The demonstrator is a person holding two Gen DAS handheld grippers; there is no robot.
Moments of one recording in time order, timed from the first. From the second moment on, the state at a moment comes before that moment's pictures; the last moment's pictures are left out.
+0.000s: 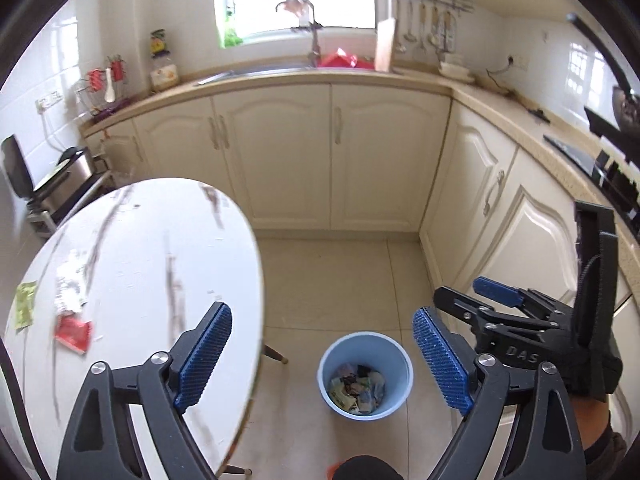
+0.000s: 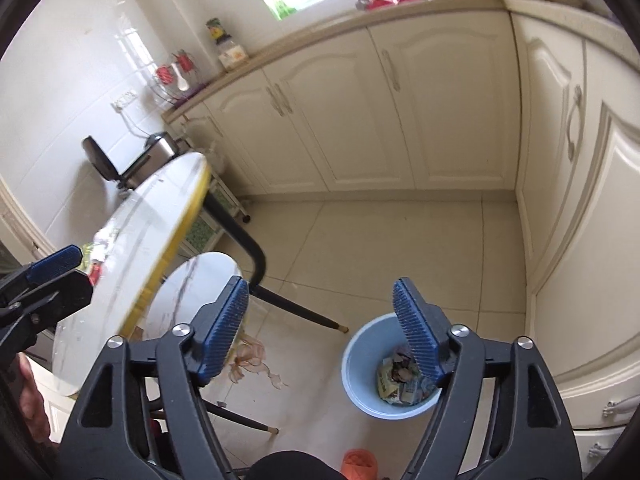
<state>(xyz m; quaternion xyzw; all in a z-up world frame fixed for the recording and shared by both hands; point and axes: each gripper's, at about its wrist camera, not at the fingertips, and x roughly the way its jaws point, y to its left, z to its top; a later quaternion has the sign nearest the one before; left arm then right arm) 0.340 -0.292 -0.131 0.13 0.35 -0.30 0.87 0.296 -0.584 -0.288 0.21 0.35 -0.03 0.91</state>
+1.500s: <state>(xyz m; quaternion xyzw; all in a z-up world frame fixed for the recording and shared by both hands) 0.458 -0.107 -0.189 0.02 0.45 -0.07 0.89 0.460 -0.346 -0.259 0.02 0.39 0.12 0.91</state>
